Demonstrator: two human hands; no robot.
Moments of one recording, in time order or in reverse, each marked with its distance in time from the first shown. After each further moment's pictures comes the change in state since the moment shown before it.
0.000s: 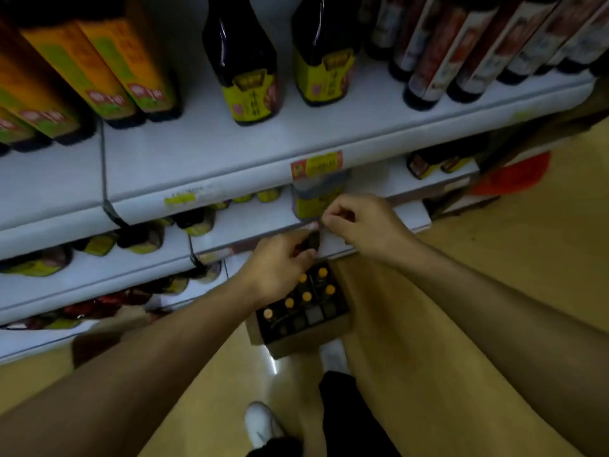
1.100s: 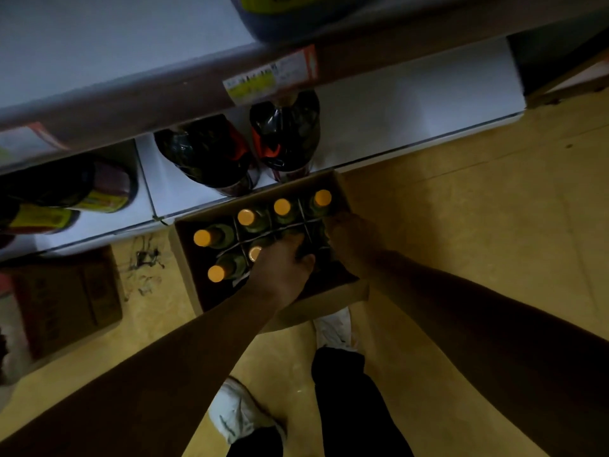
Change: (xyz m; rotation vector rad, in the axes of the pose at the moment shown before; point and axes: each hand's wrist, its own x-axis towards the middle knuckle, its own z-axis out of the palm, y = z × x) left_hand 0.159 -0.280 0.303 -0.201 -0.109 -0.435; right_hand 0.071 0.405 0.319 -0.692 -0.489 0.224
